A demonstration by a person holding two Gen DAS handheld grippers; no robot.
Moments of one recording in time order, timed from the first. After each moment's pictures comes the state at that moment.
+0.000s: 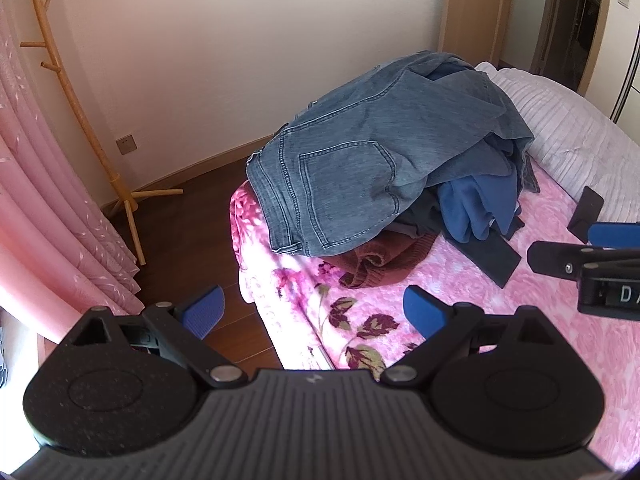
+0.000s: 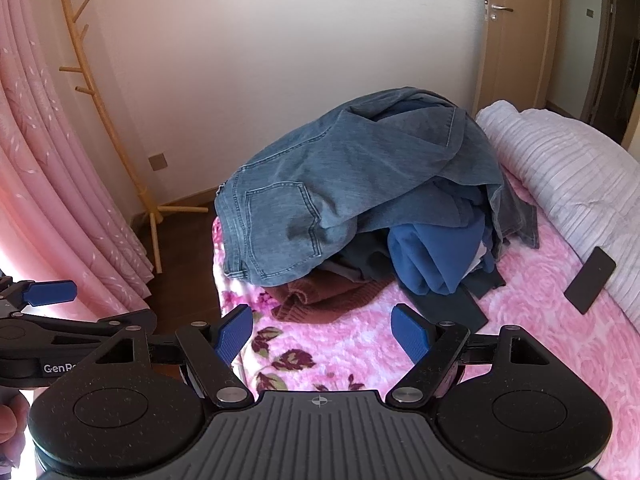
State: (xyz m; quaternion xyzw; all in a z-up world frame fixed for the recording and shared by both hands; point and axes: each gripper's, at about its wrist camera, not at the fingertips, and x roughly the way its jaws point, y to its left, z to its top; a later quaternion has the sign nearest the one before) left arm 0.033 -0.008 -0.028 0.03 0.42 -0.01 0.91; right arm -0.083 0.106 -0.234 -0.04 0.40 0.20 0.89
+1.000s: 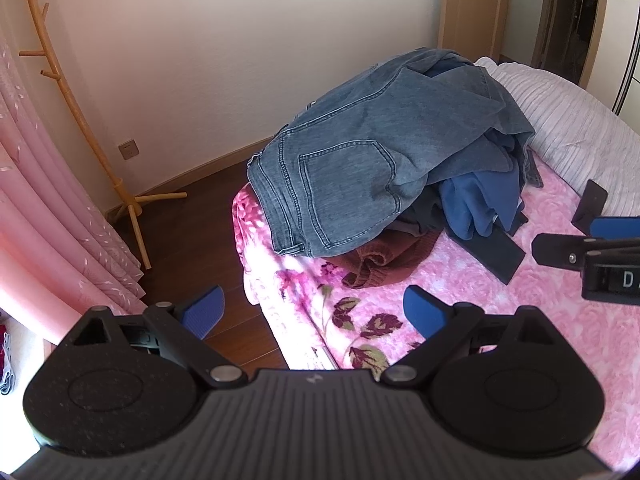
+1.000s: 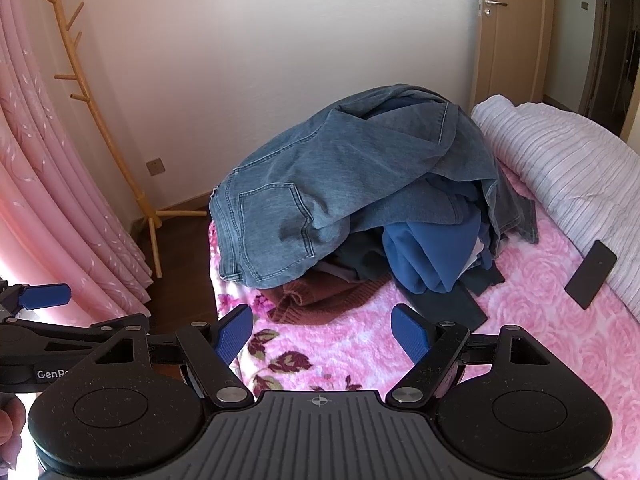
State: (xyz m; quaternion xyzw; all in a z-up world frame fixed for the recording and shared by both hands) left arm 0.036 -0.012 -0.027 0.05 0.42 0.00 0.90; right arm -0.076 0.097 -0.238 -0.02 0.40 0.20 0.89
